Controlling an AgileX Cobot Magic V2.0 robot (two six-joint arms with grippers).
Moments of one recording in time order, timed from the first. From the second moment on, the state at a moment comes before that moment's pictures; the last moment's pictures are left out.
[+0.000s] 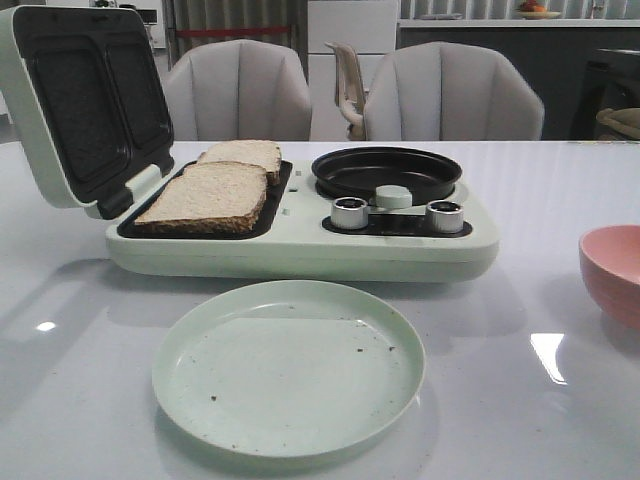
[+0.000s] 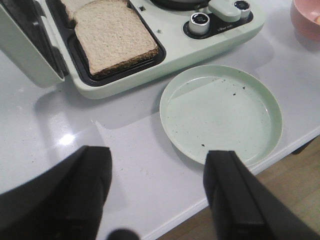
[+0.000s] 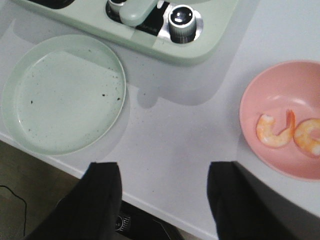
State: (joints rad) left arm -0.51 0.69 -0.66 -0.09 0.67 0.07; right arm 0.14 0.93 -0.81 0.29 0.84 -0.24
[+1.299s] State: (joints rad) left arm 0.18 1.48 -1.20 -0.41 0.76 0.33; right arm 0.14 0.81 -0.73 0.29 0.85 -0.24
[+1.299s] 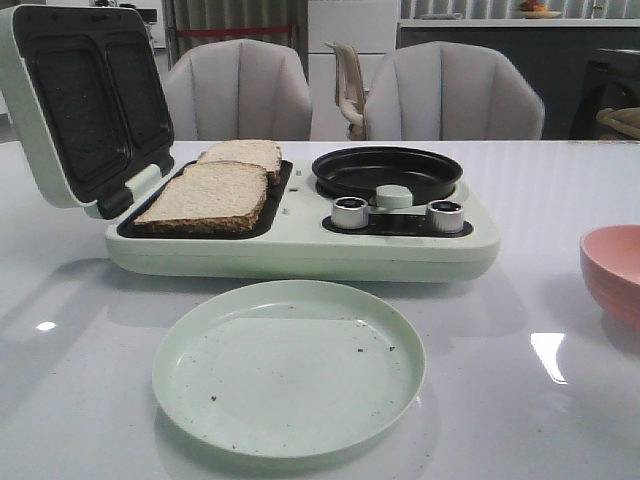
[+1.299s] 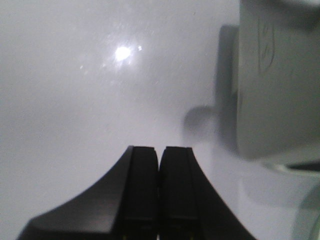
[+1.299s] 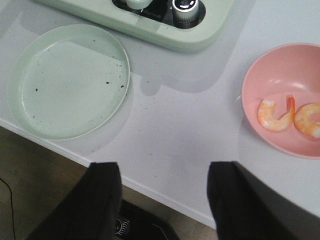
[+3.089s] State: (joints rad) left arm -0.33 1.02 -0.94 -0.17 0.87 0.22; right arm 0.14 0.81 -0.73 0.29 0.85 -0.24
